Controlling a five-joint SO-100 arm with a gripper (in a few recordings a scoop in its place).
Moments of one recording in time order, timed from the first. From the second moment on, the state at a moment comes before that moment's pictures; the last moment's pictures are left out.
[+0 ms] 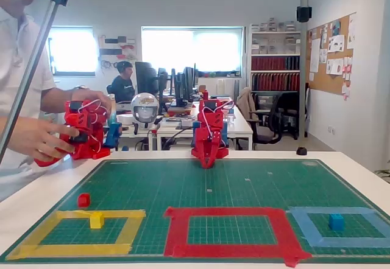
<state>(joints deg) 0.9 189.8 180.7 75.5 -90.4</state>
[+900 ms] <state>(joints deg) 0.7 182.7 172.9 64.6 -90.4</state>
